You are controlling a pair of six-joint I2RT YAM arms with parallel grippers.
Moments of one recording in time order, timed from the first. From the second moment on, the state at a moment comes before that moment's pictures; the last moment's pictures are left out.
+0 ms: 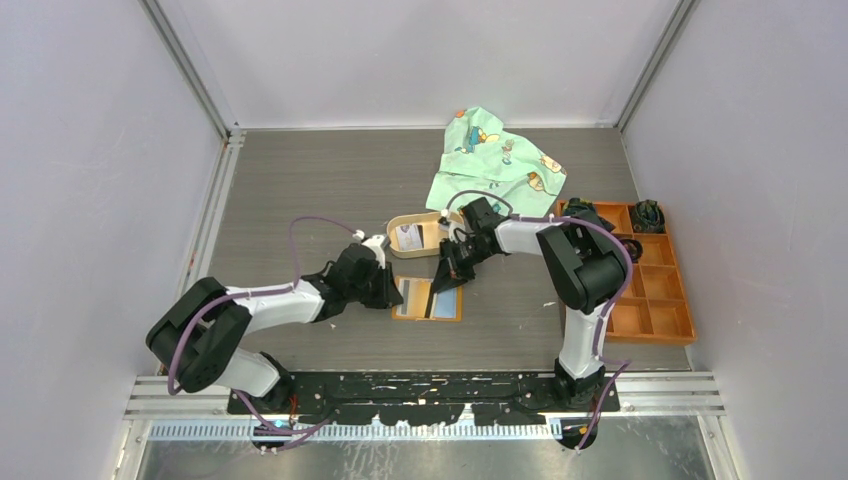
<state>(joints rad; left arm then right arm) -0.72 1.43 0.53 0.14 0.14 -0.62 0.47 1.91 1.02 -0.30 -0.82 0.36</state>
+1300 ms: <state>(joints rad) -1.04 1.48 0.68 0.14 -0.06 -0.69 0.51 1.95 1.09 -0.33 -0.79 0.36</state>
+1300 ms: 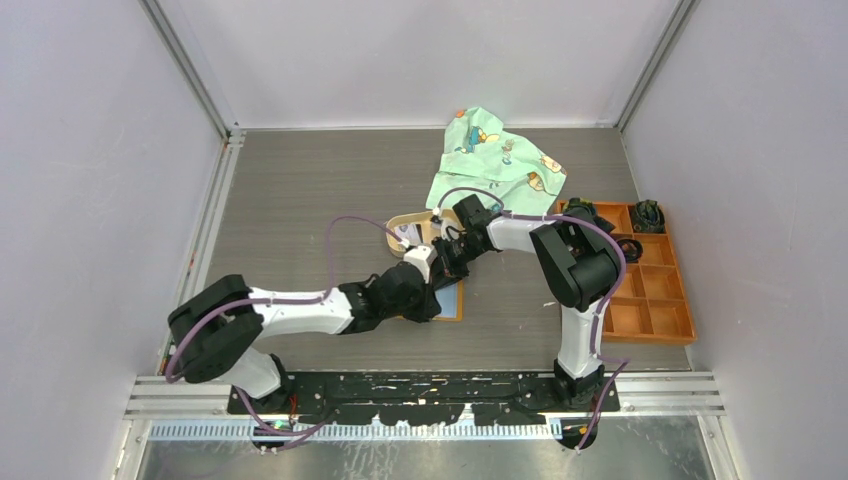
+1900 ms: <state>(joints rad) -1.07 1.68 0.80 0.11 -0.32 -0.67 0.51 1.96 1.09 -0.34 -0.79 0.35</state>
